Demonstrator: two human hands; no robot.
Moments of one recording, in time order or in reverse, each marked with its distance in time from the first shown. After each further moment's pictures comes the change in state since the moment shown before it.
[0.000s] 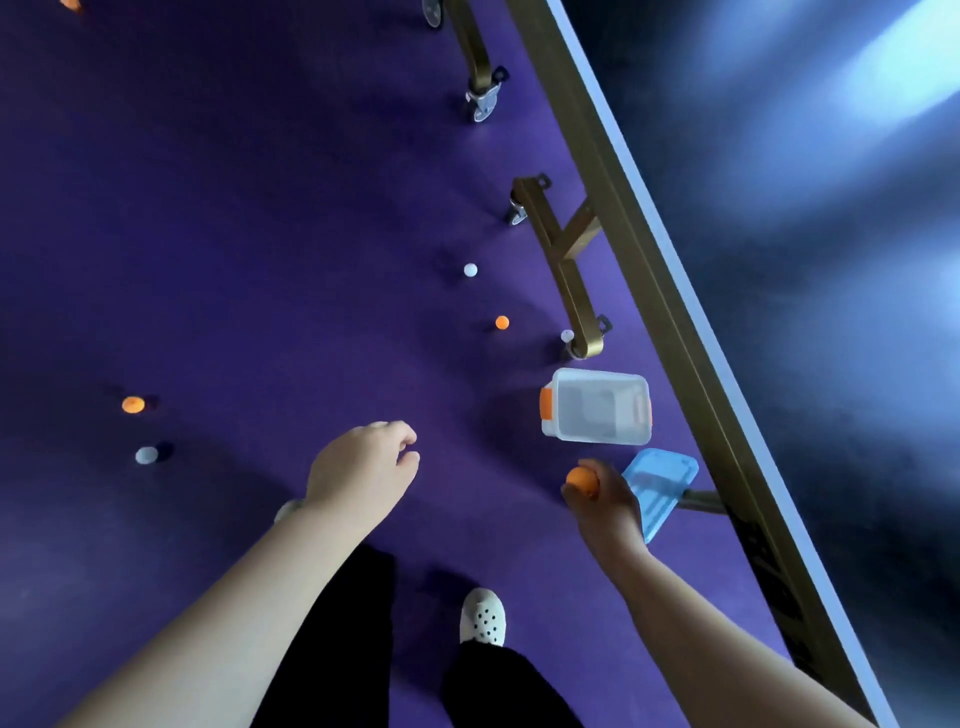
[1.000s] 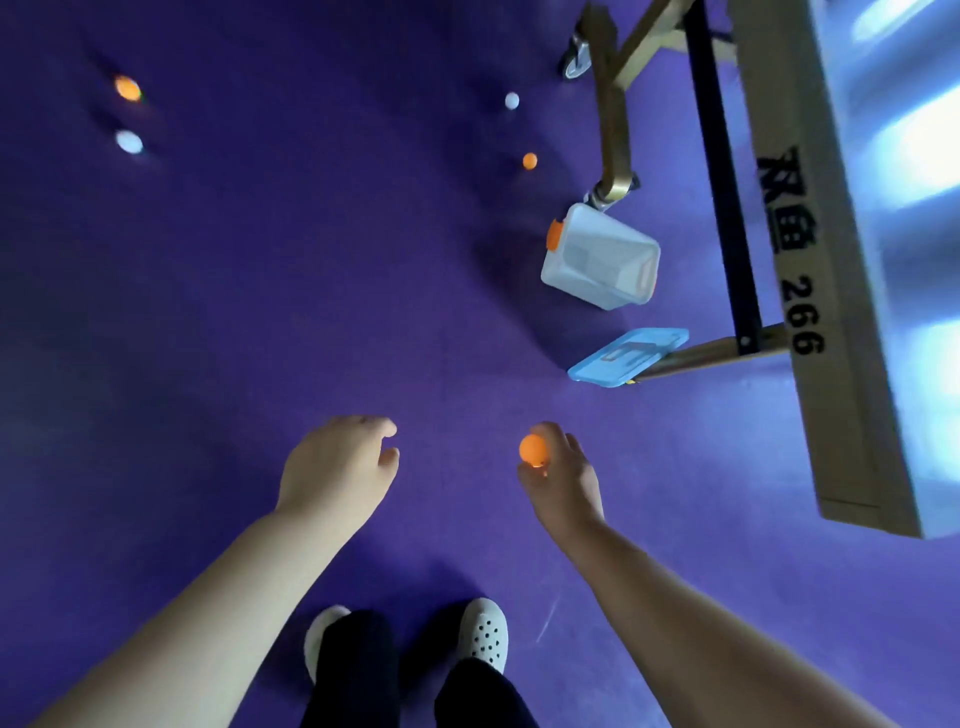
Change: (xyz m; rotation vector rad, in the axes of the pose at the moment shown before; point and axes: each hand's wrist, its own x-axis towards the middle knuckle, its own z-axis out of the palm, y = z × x) left_hand -0.341 -0.037 0.345 -0.068 0.104 -0.144; right_hand -0.178 0.348 0.087 -0.343 -0.106 -0.379
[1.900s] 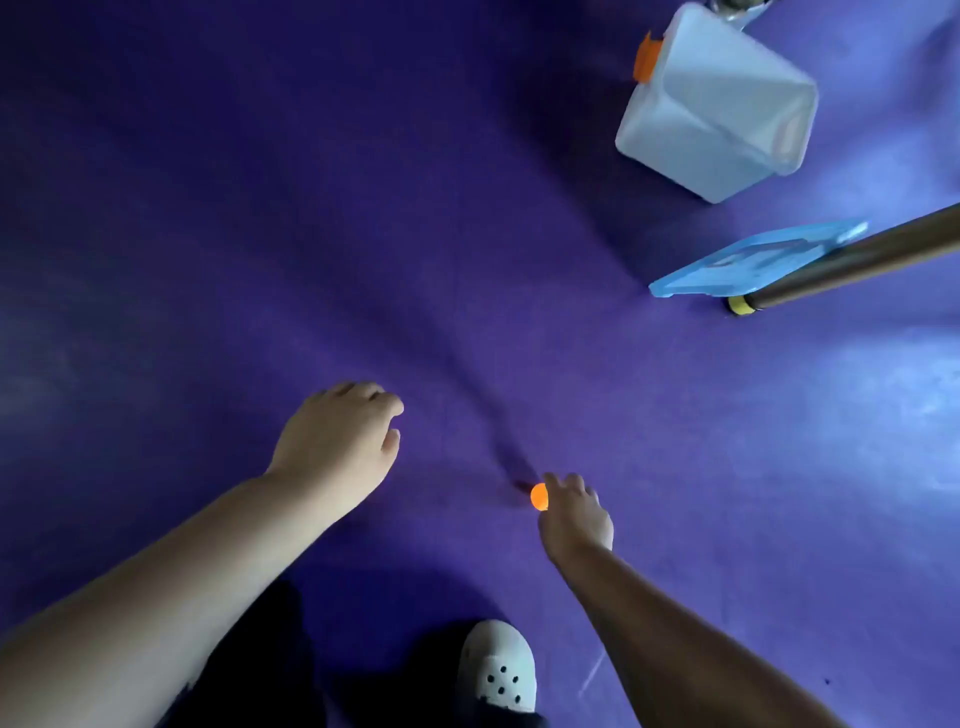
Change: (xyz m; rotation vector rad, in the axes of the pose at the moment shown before) left_hand 0.085 -0.071 0.330 0.173 -0.101 0.076; right_hand 0.127 0.293 0.294 -0.596 -0.312 0.041
